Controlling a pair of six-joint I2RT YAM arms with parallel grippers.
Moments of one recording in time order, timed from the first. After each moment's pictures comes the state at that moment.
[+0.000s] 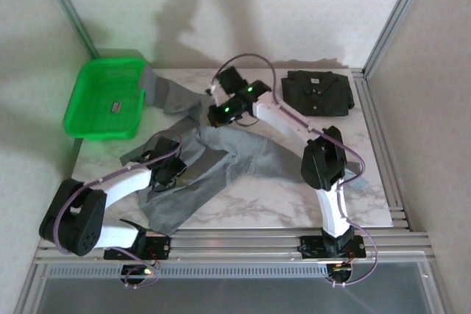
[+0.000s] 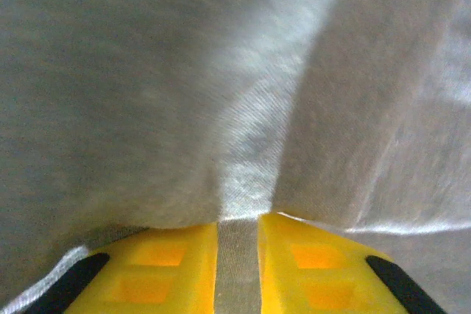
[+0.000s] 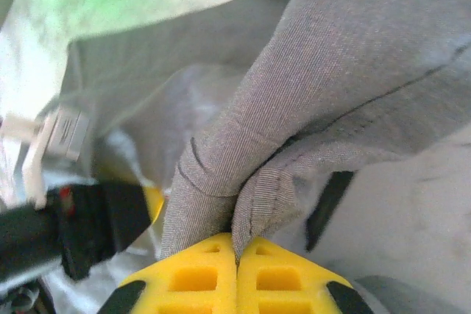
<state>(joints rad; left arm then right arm) -0.32 1.30 0.52 -0.32 -0.01 -1.22 0.80 2.07 1.94 -0.88 -0.32 0.21</state>
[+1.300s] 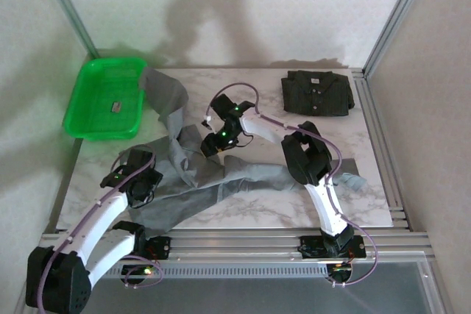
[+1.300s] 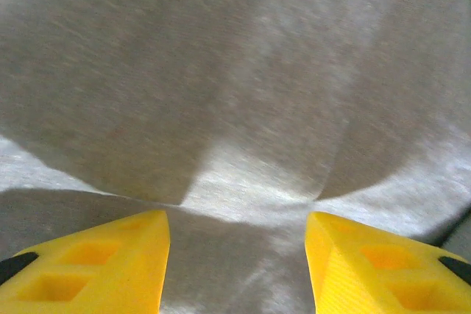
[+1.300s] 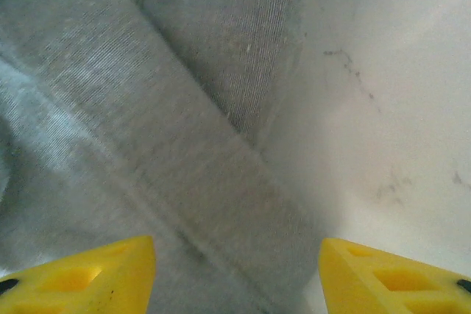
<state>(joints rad) -0.15 0.90 0.47 -0.73 -0.11 -1.27 0.77 2.25 1.81 -0.81 -0.49 0.13</state>
